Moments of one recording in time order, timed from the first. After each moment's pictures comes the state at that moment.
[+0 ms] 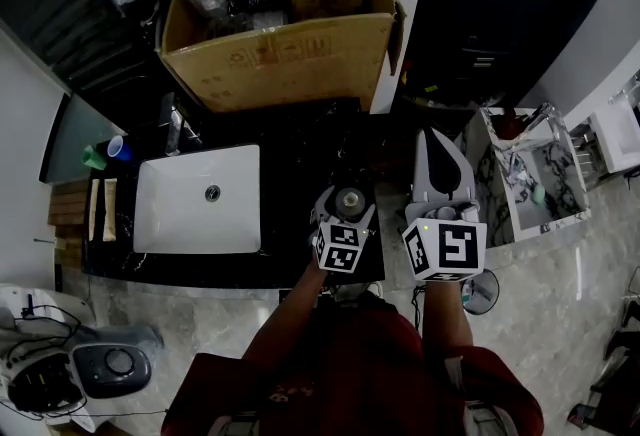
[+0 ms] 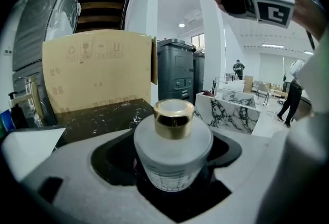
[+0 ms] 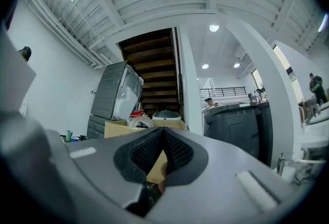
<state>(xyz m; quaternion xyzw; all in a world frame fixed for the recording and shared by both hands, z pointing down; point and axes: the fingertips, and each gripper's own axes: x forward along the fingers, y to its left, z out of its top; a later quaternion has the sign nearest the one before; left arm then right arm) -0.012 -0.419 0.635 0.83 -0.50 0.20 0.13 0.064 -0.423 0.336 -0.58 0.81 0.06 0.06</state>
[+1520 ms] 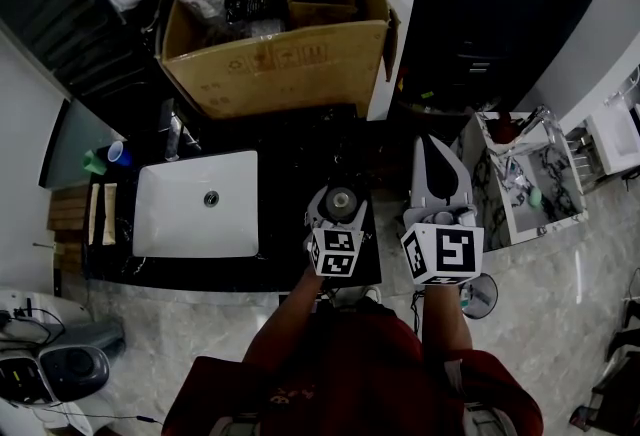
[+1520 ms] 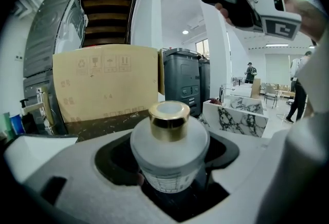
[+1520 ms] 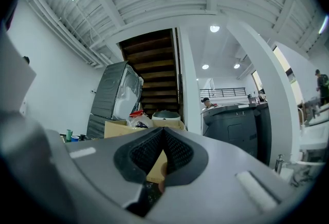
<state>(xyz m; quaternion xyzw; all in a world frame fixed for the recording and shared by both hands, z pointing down) -0.023 -0.422 0.604 0.81 -0.54 0.17 0.10 0.072 -0.416 0.334 -0.58 0.81 0.06 0.06</state>
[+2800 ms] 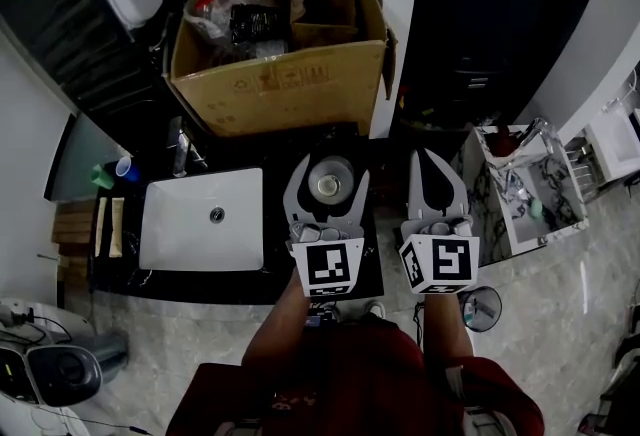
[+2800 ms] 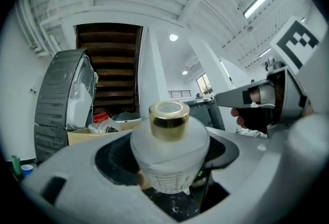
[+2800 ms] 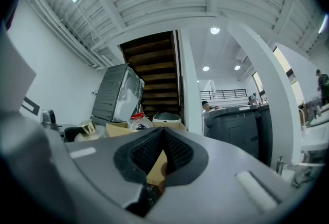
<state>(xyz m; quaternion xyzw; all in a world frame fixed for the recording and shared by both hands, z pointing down) -0.042 -0.414 0.361 0.80 -0.59 0.01 -0.11 0.070 -0.411 0.326 -0.57 0.81 0.07 0.07</state>
